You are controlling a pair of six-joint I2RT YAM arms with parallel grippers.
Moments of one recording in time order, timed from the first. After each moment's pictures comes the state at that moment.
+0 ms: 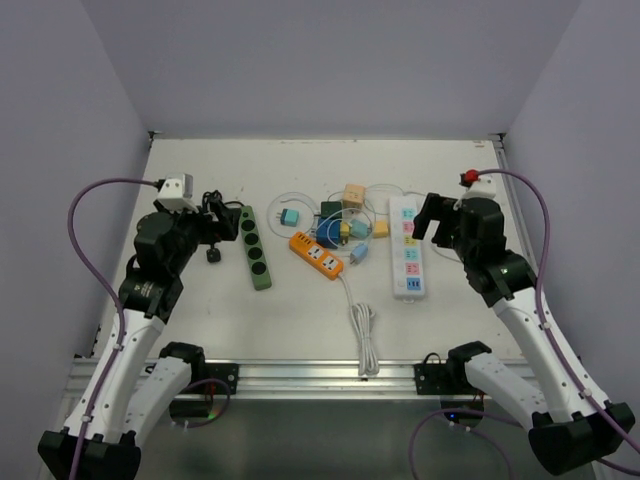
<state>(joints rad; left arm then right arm) -0.17 0.73 0.74 -0.20 0.05 -0.27 0.30 0.87 0.91 -0.51 0.21 0.35</state>
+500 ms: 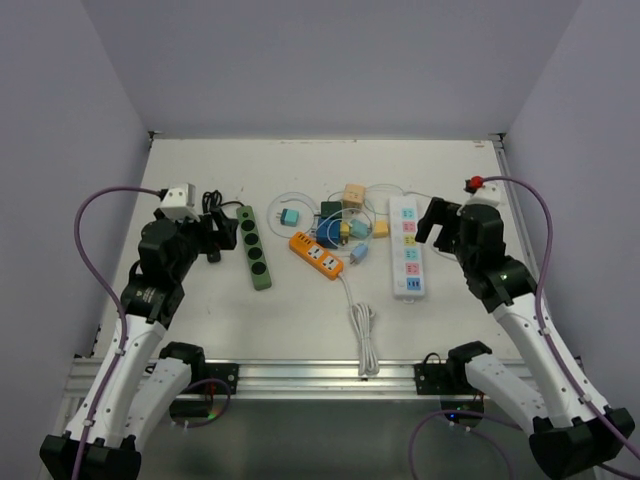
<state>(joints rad) -0.17 0.69 0.68 -0.26 0.01 -0.25 0.30 0.82 0.86 -0.51 0.28 0.40</state>
